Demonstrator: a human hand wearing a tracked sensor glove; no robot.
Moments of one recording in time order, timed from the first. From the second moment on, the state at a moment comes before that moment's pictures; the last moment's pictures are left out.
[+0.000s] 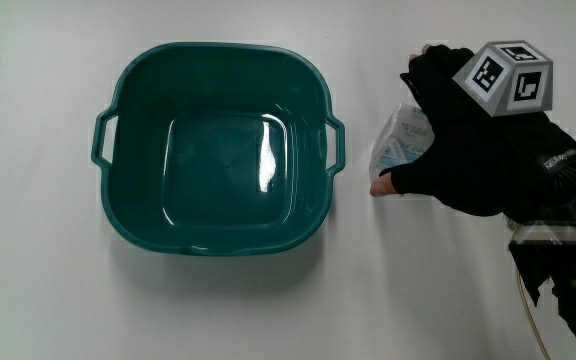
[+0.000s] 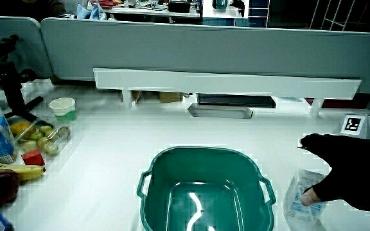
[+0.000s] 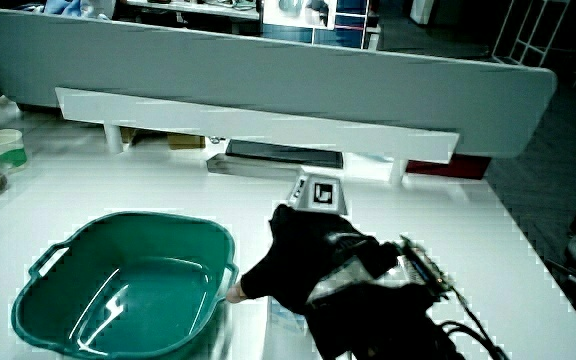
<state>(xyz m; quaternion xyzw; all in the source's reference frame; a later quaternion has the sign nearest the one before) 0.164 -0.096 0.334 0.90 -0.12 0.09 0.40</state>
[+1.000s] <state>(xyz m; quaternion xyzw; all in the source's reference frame) 0.194 -0.112 0.396 0.88 -0.07 0.09 0.45</state>
